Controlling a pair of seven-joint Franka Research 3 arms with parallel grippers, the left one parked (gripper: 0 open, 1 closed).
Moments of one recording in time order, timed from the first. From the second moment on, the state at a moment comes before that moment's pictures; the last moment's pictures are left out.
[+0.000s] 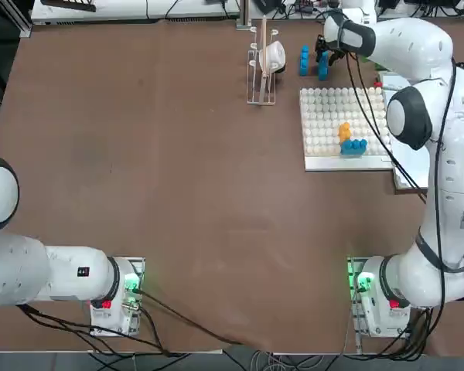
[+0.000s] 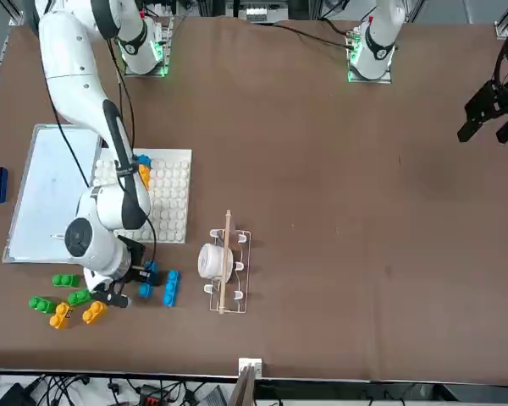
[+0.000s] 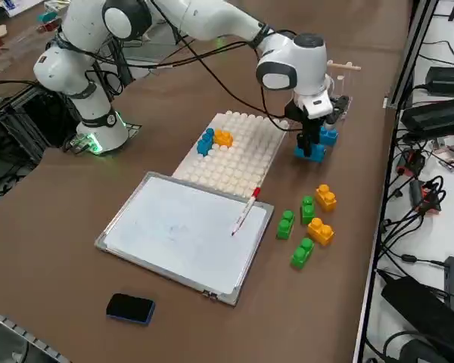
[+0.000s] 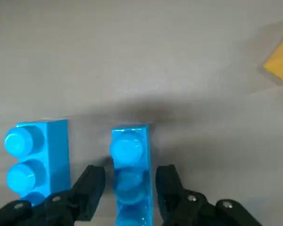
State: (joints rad) arm 0.22 0.88 -0.07 -1.31 0.12 2.31 0.30
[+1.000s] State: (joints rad) arm 0.22 0.88 -0.07 -1.30 0.12 2.31 0.31
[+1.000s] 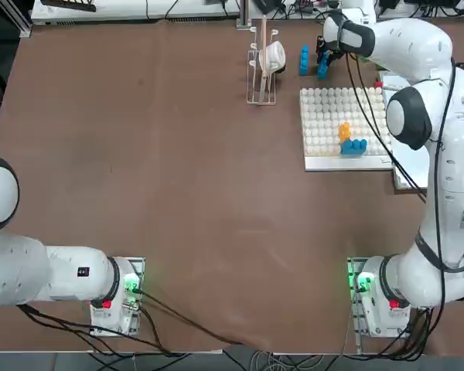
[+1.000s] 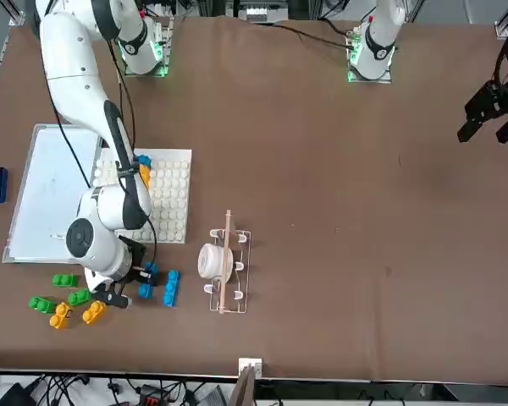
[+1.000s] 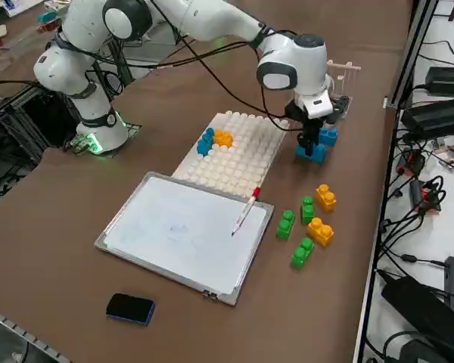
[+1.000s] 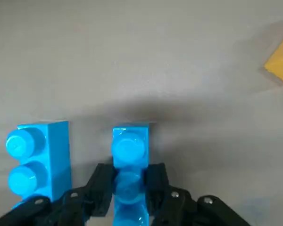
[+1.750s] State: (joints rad) arm 0.21 0.65 -0.11 -1.36 0.12 2.09 0.63
